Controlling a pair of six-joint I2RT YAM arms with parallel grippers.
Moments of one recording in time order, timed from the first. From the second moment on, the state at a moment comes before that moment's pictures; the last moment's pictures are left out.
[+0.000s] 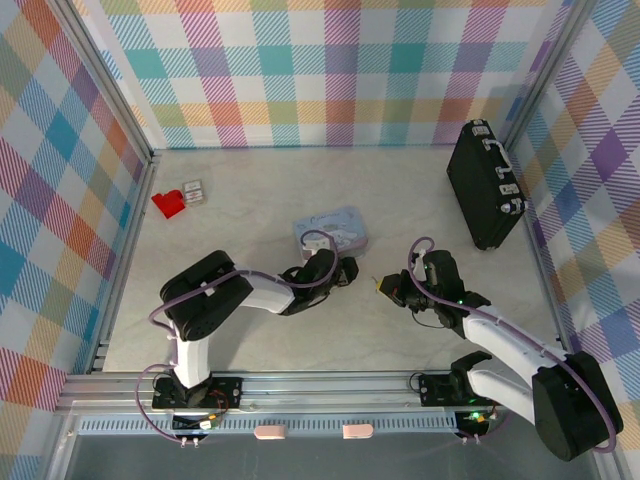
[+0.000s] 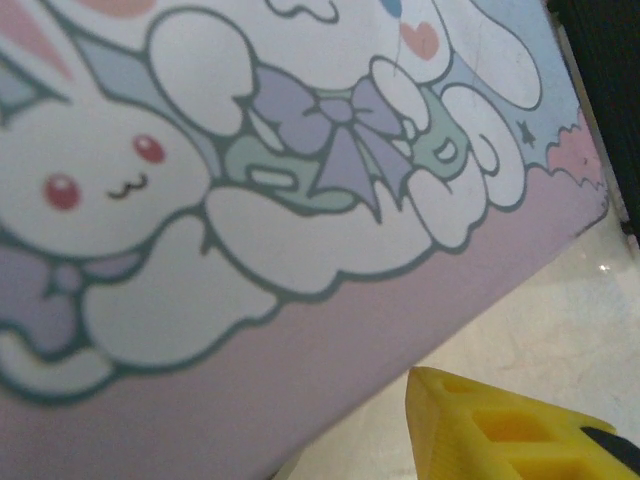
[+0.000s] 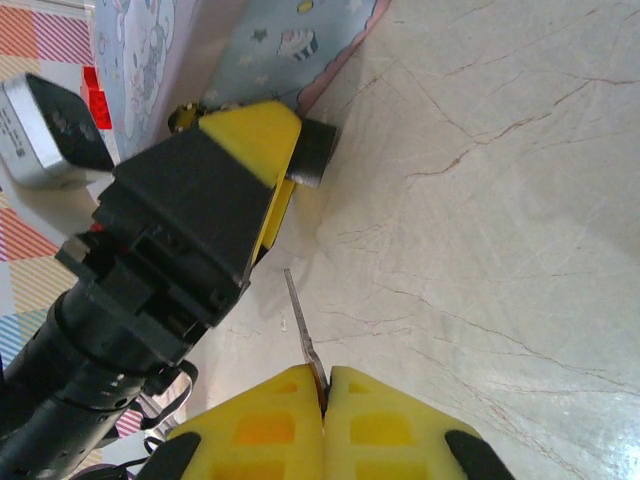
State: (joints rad) left arm -0.88 1.91 0.84 0.47 -0.20 -0.94; right arm 0.42 1.00 0.35 -0.04 -0.48 0.98
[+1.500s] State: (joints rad) left arm -0.79 1.77 0.85 0.23 0.17 -1.03; right arm 0.43 1.39 0.33 0.34 -0.65 1.14
